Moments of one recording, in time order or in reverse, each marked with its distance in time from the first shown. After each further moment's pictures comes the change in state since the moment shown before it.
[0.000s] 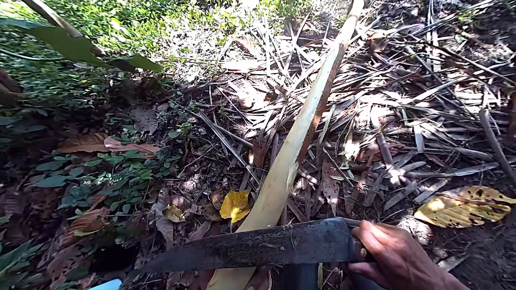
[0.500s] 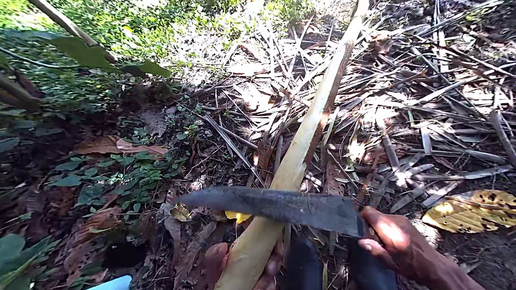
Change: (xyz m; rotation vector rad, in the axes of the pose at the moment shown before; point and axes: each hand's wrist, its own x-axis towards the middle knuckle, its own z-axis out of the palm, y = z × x) left_hand 0.014 0.013 0.010 -0.001 0.147 -0.174; right_hand 0.009 0.023 0.009 0.102 0.072 0.084
